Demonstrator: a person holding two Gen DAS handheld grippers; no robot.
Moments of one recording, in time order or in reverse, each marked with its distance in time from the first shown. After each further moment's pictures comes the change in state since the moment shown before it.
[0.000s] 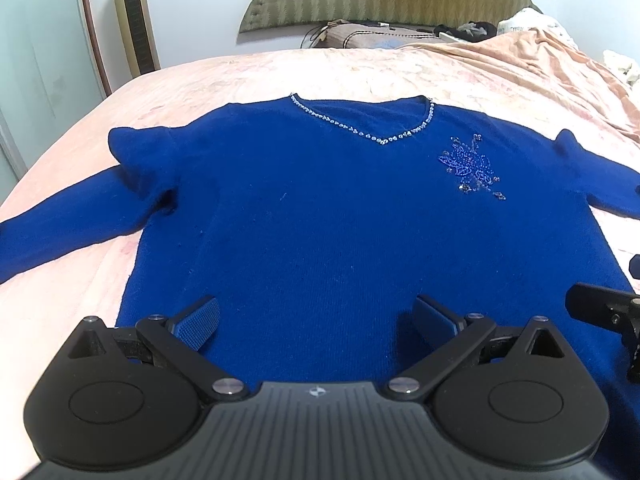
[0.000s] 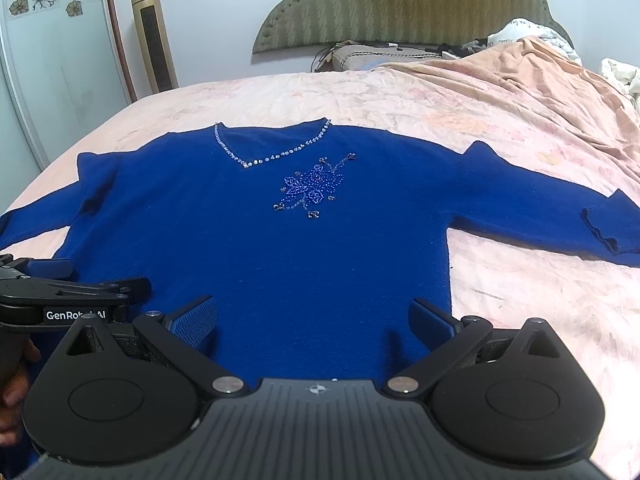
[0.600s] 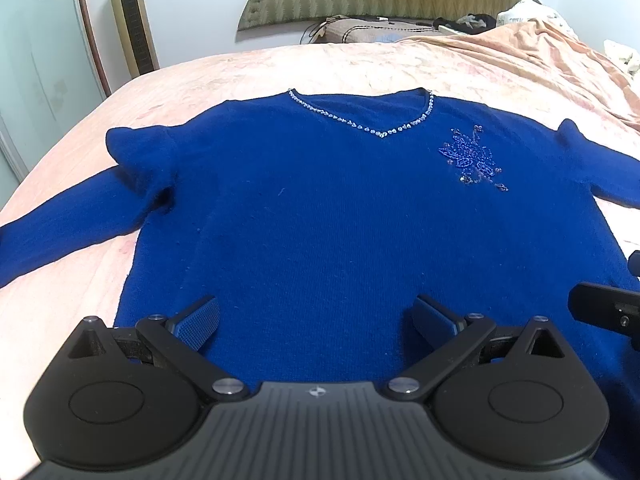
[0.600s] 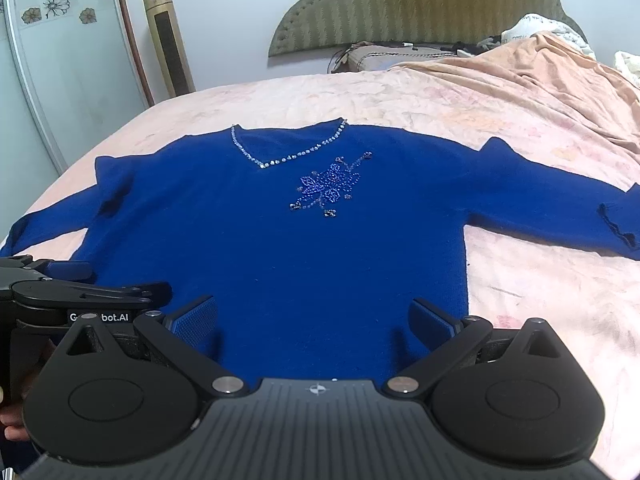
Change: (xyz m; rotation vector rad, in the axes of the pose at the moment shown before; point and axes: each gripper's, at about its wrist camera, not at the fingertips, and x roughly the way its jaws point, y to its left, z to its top) left arm 0.005 -0.003 -0.002 0.020 0.011 0.014; right arm 0.002 -0.004 -0.001 0.019 0.001 0.061
